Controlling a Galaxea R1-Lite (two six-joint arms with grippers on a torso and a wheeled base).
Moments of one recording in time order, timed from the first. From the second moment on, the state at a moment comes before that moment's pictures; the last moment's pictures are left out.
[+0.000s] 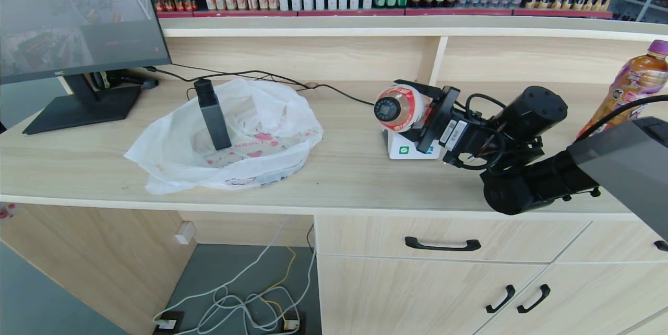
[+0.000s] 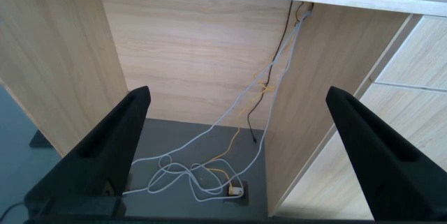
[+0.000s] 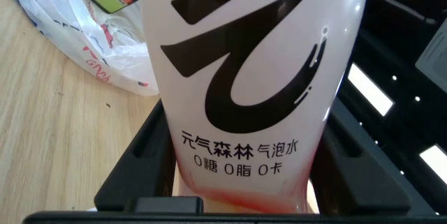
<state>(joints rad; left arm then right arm) 0.00 0.00 0.00 0.00 0.00 -0.01 0.28 2.21 -1.30 -1.49 0.91 -0.91</state>
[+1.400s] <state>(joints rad) 0.00 0.00 0.00 0.00 0.00 -0.01 0.41 1.67 -0.51 -1.57 0.46 -0.26</state>
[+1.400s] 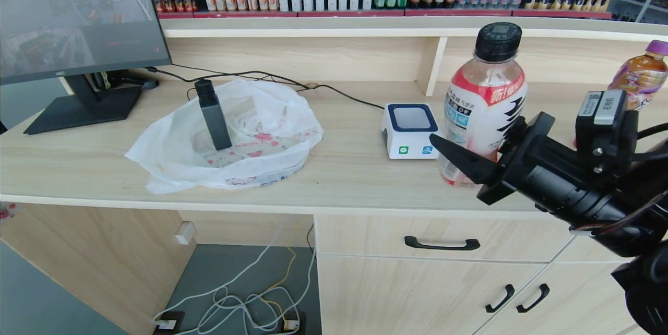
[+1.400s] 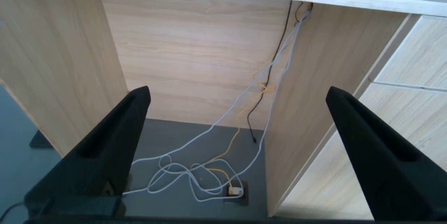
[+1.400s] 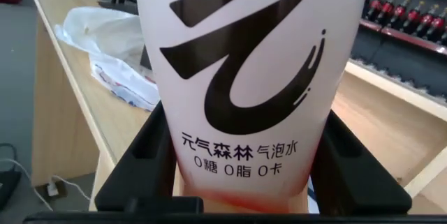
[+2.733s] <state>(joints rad) 0.00 0.00 0.00 0.00 0.00 -0.01 0.39 1.65 -0.54 -1.57 0.05 -0.01</state>
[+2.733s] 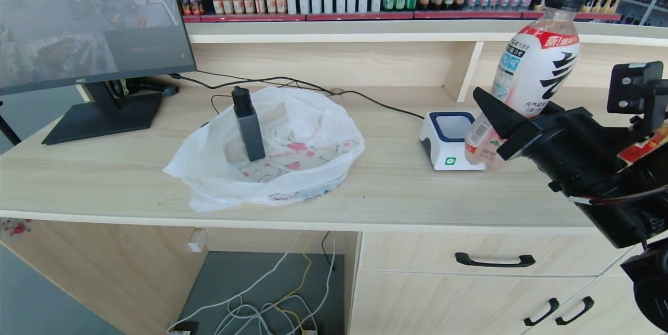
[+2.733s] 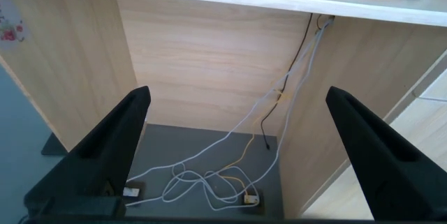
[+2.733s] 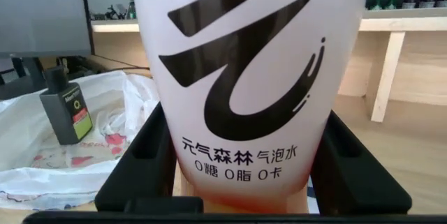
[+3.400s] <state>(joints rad) 0.00 0.00 0.00 0.00 0.00 -0.01 0.39 1.60 -0.53 -1.57 0.05 -0.01</state>
